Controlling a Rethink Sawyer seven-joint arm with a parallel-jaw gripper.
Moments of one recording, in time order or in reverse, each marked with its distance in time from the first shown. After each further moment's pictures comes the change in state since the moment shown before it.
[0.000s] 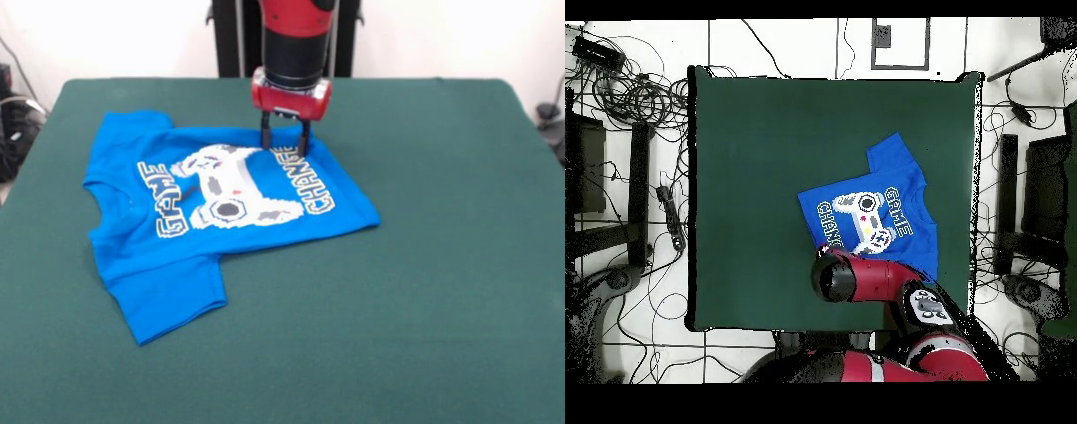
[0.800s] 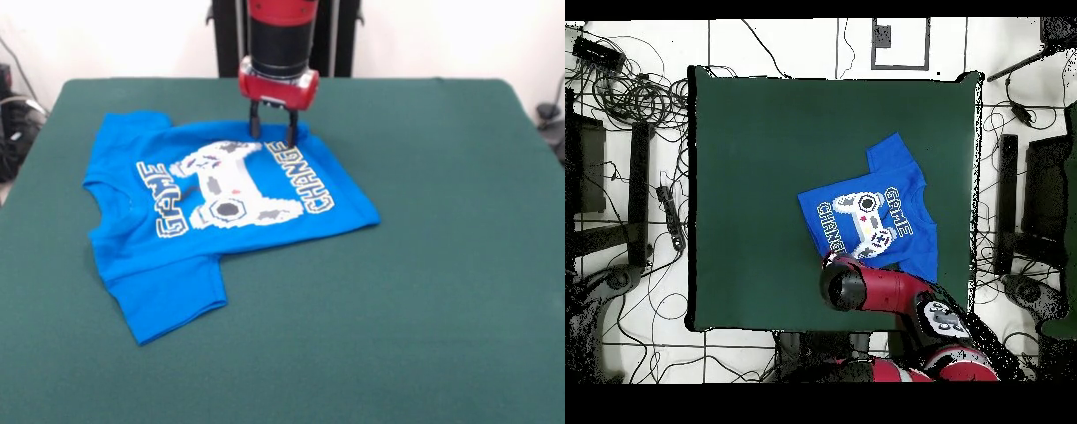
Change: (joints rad) arm -0.055 -0.023 0.000 0.052 -0.003 -0.017 0.000
